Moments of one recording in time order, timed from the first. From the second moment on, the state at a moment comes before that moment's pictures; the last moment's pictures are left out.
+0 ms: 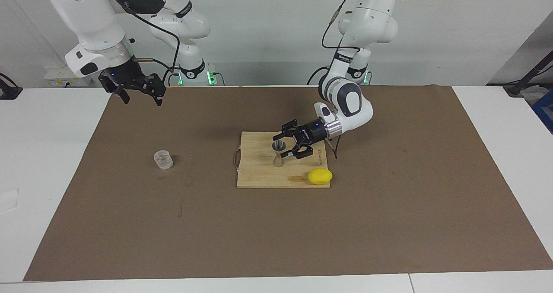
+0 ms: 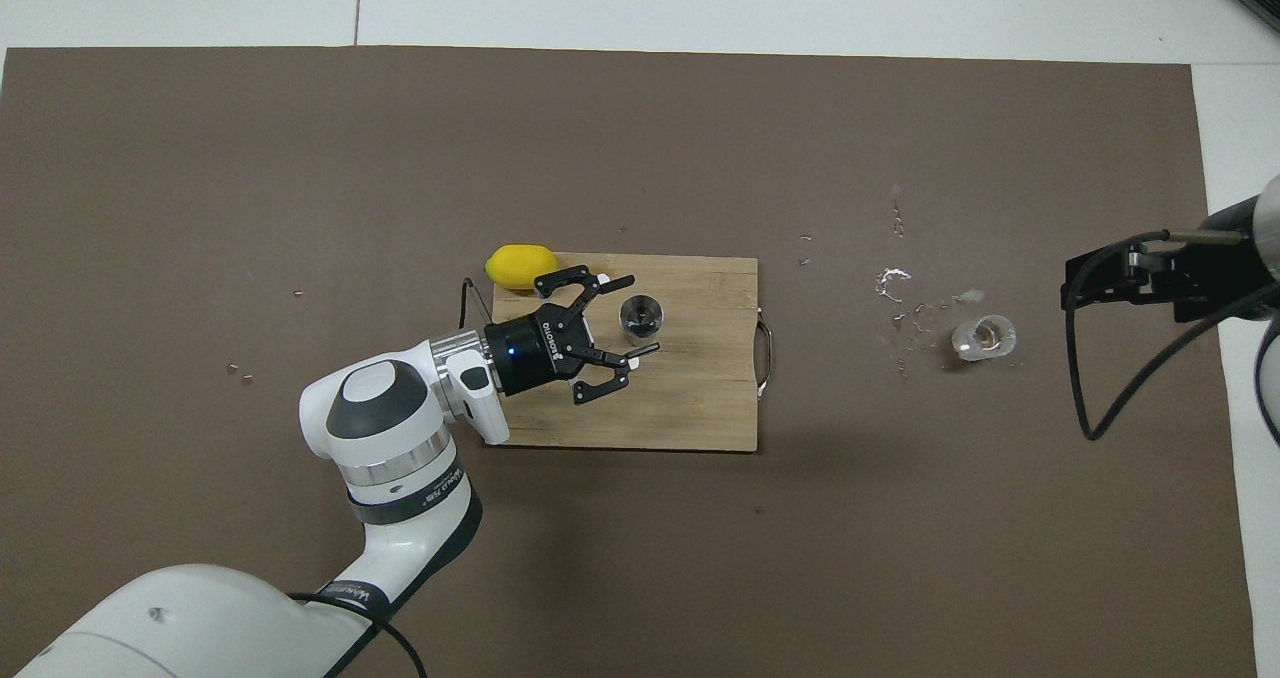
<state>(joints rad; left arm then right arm) -0.41 0.28 -0.07 -2.19 -2.13 2.15 2.59 0.03 -0.02 -0.01 -1.63 0.00 1.56 0.15</state>
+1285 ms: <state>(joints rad) 0.10 0.23 -0.04 -2.31 -1.33 1.87 2.46 -0.15 0.05 -0.01 -1.81 0.19 1.74 0.93</state>
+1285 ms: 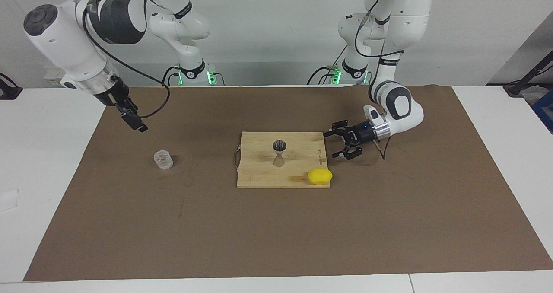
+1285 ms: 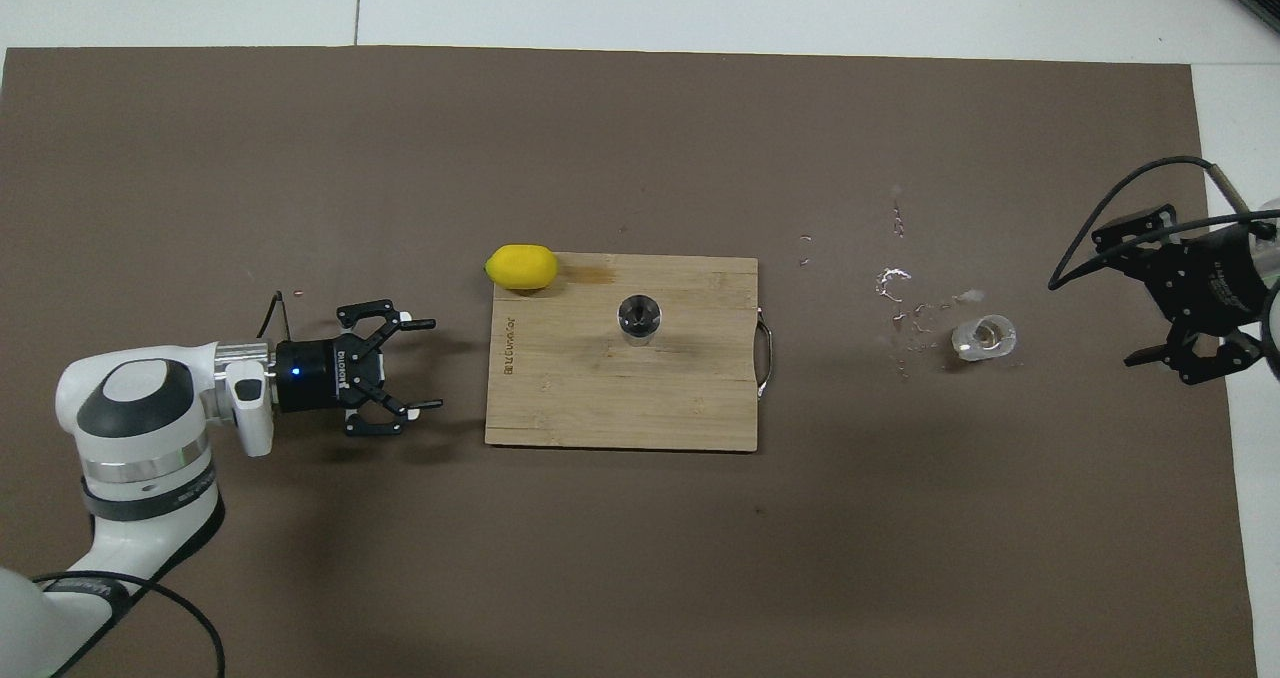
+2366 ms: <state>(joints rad) 0.28 0.24 -0.06 -1.68 -0.40 1.45 1.65 -0.27 0.33 -0.01 -1.87 0.45 1.98 0.94</state>
